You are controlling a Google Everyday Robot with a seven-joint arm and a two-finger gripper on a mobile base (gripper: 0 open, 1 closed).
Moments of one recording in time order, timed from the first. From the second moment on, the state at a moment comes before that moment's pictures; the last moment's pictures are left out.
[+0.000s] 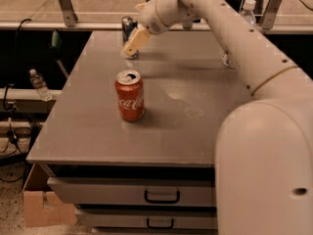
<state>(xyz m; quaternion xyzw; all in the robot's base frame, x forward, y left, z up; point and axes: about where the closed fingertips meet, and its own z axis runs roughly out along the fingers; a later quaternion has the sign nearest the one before) 0.788 0.067 0.925 -0.61 0.63 0.13 0.47</state>
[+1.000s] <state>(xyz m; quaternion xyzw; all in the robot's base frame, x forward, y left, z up) 0.824 0.082 0.898 -0.53 0.66 0.18 0.50</state>
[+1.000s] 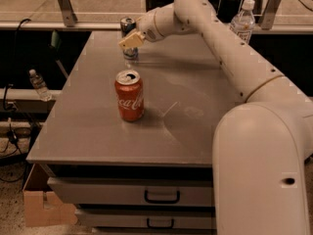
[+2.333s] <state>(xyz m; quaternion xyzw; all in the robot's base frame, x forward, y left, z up) 0.747 0.041 0.983 -0.54 0.61 0.23 0.54</state>
